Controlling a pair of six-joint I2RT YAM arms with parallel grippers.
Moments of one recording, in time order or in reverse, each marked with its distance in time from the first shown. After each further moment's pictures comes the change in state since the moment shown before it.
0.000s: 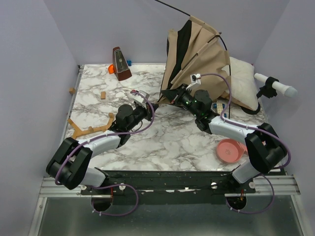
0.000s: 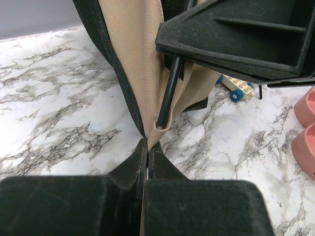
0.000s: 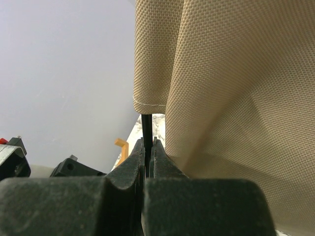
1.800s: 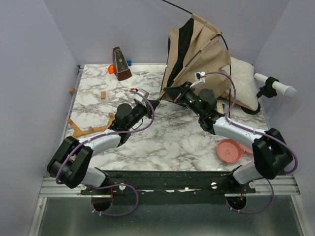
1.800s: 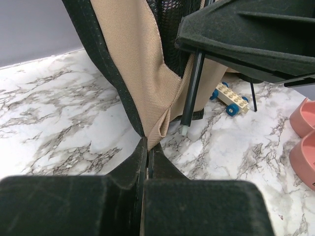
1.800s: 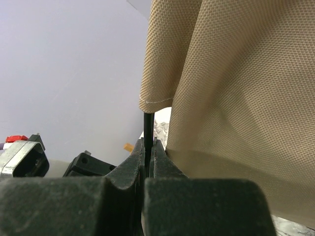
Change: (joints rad) left arm 0.008 0.014 0.028 0.055 0.025 0.013; right arm -0.008 -0.080 -0.004 -0.032 -0.004 0.001
